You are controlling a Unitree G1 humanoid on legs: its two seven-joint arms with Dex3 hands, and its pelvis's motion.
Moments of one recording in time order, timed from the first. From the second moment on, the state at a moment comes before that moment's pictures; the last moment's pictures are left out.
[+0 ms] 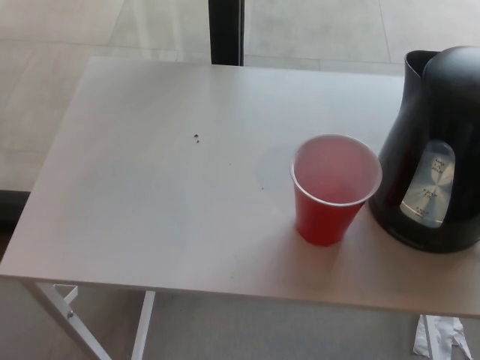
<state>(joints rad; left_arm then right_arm) 0.08 0.70 0.43 1.11 -0.10 -0.07 -0.20 0.25 -0.71 -0.64 0.97 0.10 -0.16 0.14</state>
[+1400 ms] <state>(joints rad) 0.04 0.72 0.57 1.19 -0.22 -0.18 -0.28 -0.11 -0.78 -0.59 0.23 0.37 0.06 0.29</state>
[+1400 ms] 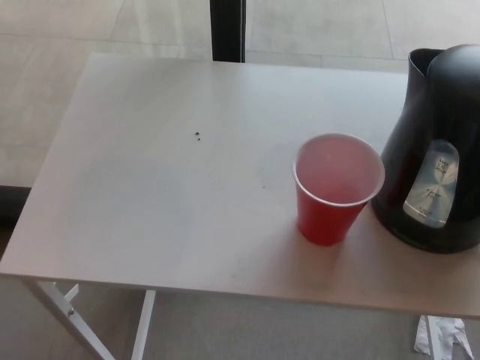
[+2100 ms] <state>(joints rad) 0.04 0.72 0.57 1.20 -0.22 -0.19 -0.29 -0.12 -0.78 -0.36 0.08 0.35 0.27 0.34</state>
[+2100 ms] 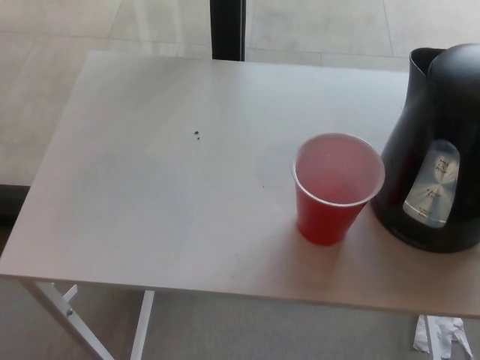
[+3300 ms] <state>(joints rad) 0.02 0.72 0.56 1.21 -0.25 -0.19 -0.30 -0.05 -0.71 -0.27 0.12 0.23 0.27 0.34</state>
